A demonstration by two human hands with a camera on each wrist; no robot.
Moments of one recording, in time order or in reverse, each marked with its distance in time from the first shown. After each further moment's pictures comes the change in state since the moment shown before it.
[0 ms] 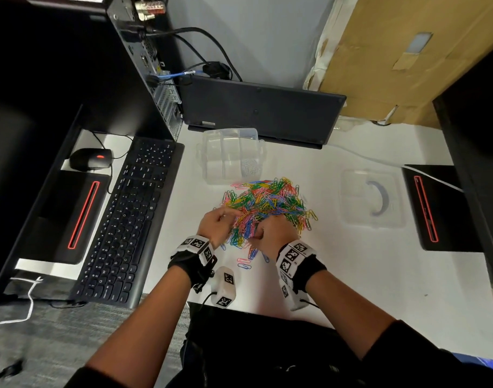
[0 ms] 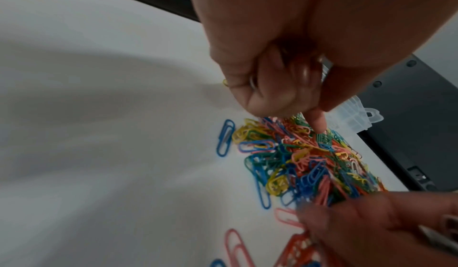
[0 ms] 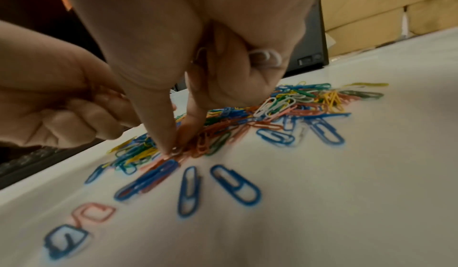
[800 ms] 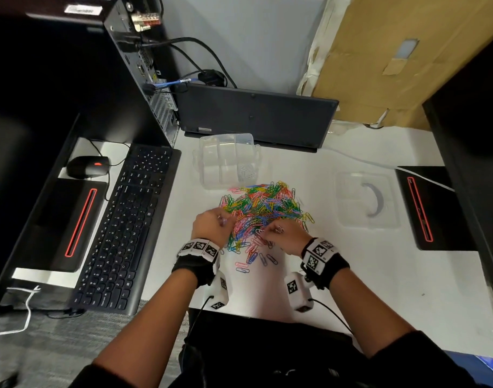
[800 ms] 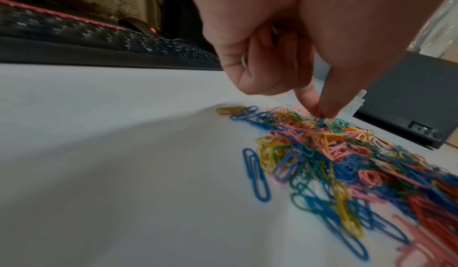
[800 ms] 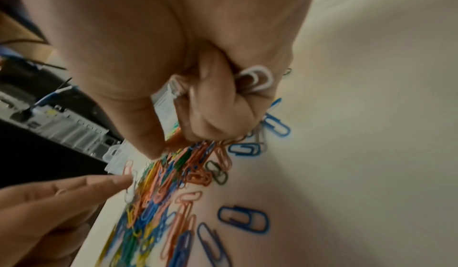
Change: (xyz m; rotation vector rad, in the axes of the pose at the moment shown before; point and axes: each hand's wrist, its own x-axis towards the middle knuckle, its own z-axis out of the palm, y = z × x) left_hand 0.004 0.008 -0.001 0.519 0.191 0.119; right_hand 0.002 0.038 -0.015 0.551 -0.130 0.072
